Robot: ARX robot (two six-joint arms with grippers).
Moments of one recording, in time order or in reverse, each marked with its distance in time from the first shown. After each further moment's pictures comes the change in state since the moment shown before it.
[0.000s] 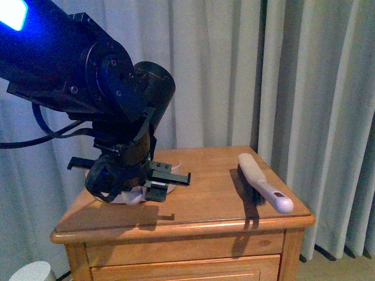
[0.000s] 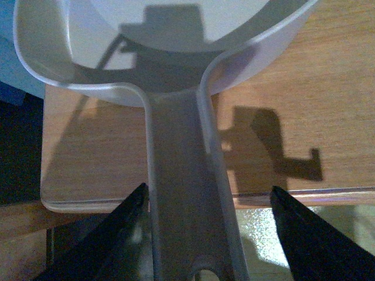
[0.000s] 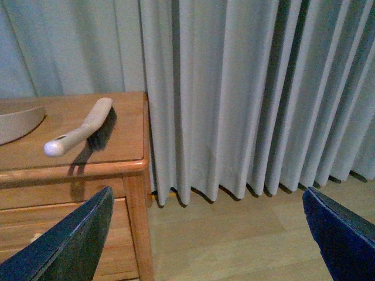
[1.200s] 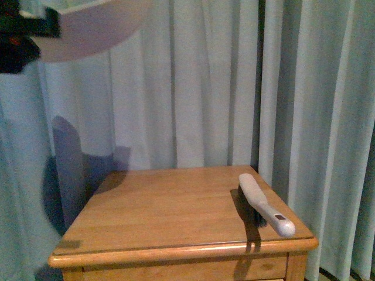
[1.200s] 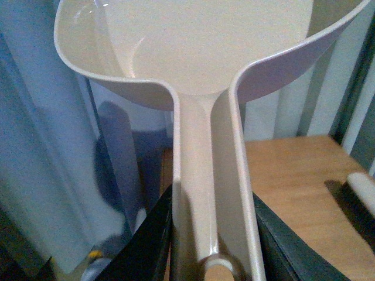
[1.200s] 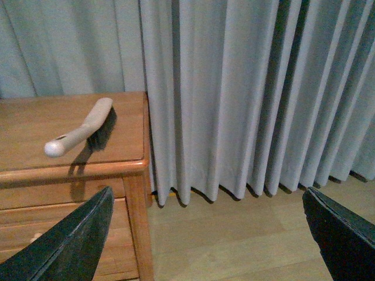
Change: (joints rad) left arm 0.150 -0.981 -0.792 0.779 0.169 0.254; right arm 0.000 0.000 0.000 0.000 0.000 0.000
